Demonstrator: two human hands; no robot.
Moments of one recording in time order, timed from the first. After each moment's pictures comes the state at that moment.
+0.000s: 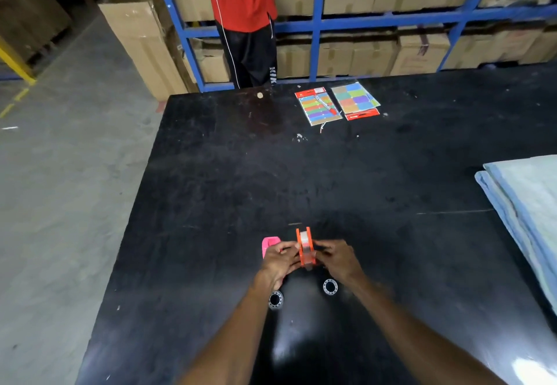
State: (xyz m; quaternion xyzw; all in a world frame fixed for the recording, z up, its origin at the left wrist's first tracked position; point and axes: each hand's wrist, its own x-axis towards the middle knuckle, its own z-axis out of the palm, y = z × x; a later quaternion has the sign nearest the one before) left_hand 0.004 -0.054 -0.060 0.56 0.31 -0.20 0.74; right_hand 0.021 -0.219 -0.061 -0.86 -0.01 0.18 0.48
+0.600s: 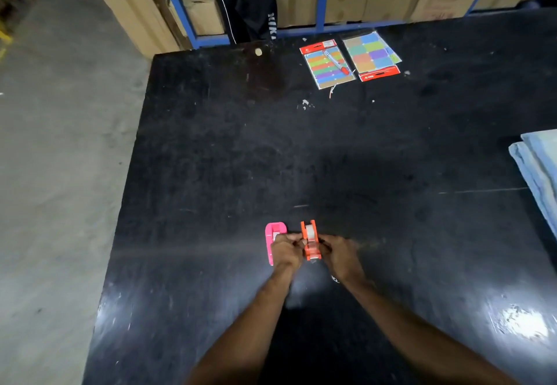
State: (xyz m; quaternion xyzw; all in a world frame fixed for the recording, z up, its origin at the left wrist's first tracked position) left_hand 0.024 -0.061 -0.115 0.73 0.34 -0.19 0.56; right_hand 0.023 -0.203 -0.124 -0.92 -0.04 0.16 0.36
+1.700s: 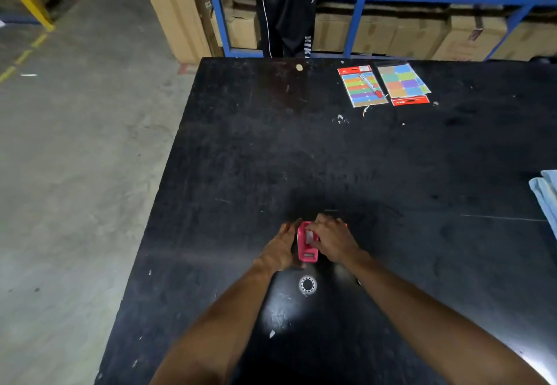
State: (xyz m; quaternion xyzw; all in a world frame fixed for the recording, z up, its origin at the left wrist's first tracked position) left_hand 0.000 0.056 -0.097 0.89 0.02 -0.26 0.38; right_hand 0.050 -0.109 -0.069 -0.94 -0.27 0.18 0.09
